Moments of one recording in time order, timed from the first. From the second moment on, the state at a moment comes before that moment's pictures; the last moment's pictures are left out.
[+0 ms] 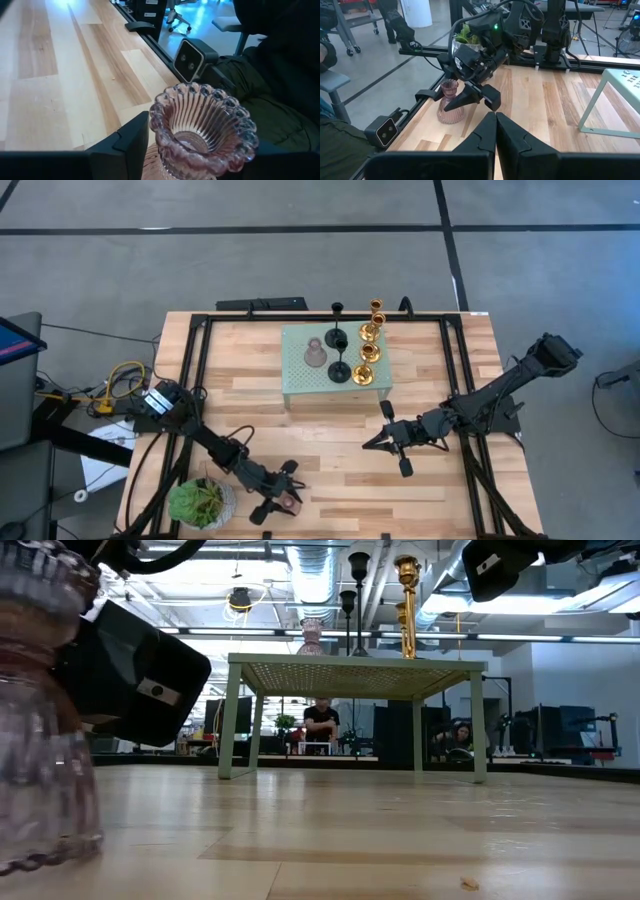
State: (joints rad) left arm -0.69 1.80 0.64 0.99 -0.06 -0.19; right arm 0.52 1.20 0.53 0.43 0.26 0.07
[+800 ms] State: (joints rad) left arm -0.61 1.69 0.63 0.91 -0.06 -0.19; right arm 0.52 1.20 0.53 0.37 0.26 0.07
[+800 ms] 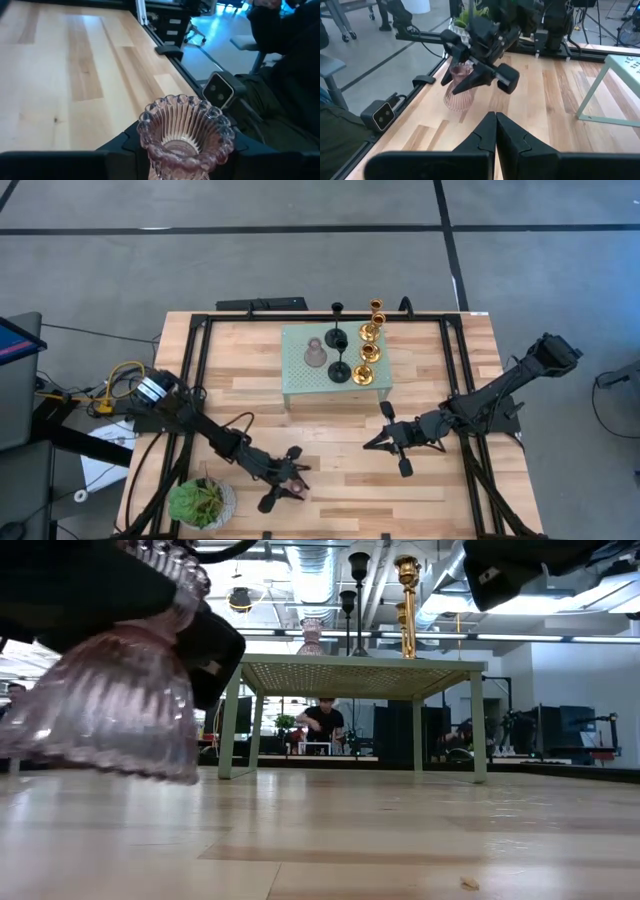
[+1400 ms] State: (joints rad) left arm -0.49 1.44 0.63 0.67 -0.16 -0.19; right arm 0.52 1.20 0.53 0.32 0.26 0.07
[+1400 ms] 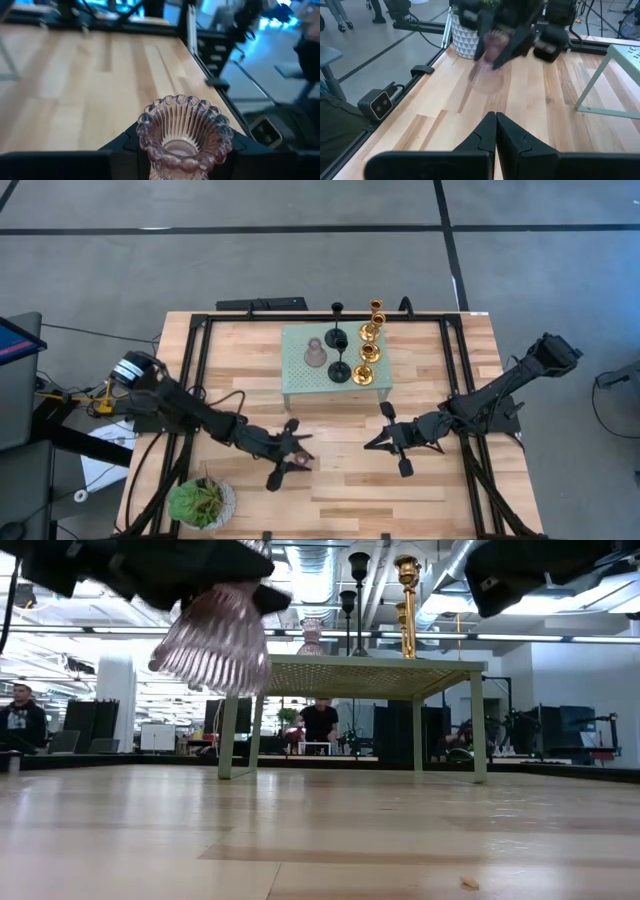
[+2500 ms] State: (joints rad) left arm -0.03 1.13 0.63 0.58 -0.26 0.00; right arm 0.51 1.20 0.53 0.27 0.26 0.05
